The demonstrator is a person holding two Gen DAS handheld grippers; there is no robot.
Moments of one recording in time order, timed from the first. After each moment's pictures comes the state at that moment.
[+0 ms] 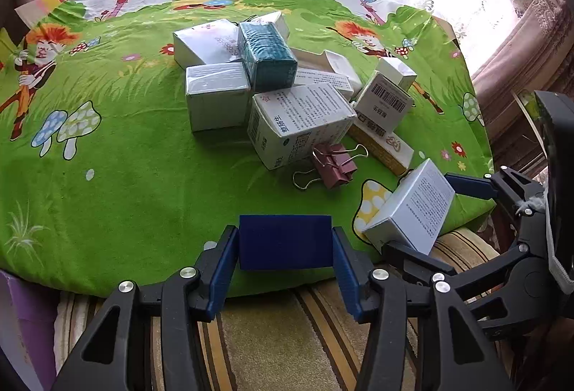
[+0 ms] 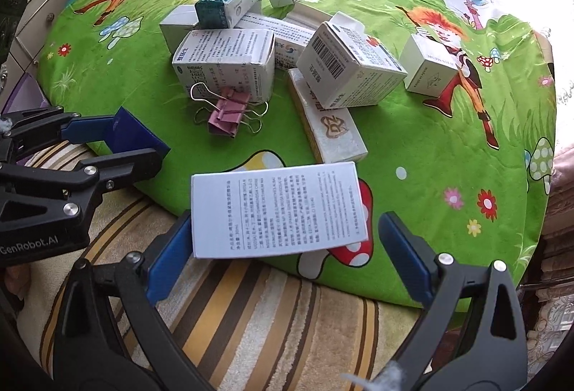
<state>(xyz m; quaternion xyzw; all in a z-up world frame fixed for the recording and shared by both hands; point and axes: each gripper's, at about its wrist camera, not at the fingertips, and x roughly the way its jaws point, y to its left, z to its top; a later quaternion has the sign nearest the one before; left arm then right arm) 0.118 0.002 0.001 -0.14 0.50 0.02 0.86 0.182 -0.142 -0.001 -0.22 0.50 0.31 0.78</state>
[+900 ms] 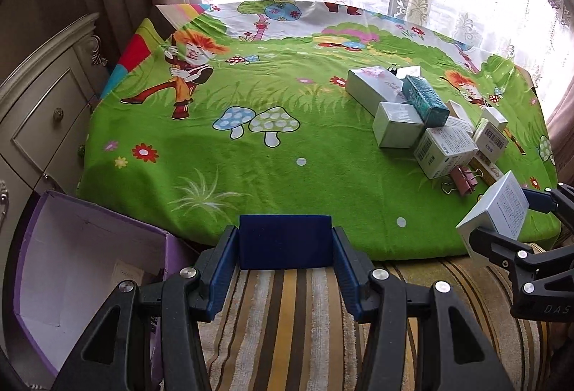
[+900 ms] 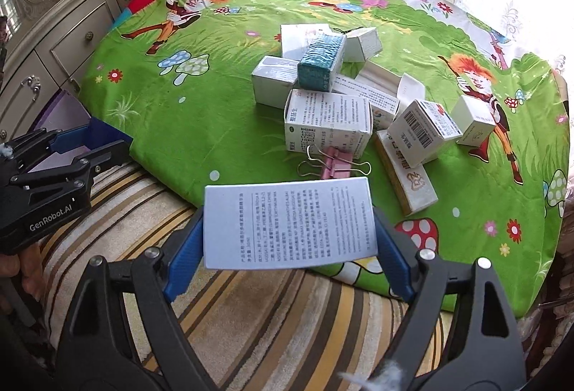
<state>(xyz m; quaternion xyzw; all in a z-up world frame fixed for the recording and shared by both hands) 0.022 0.080 0.037 -0.10 0.44 0.23 0.86 0.128 -0.084 0.036 -0.19 0.45 0.37 0.79</state>
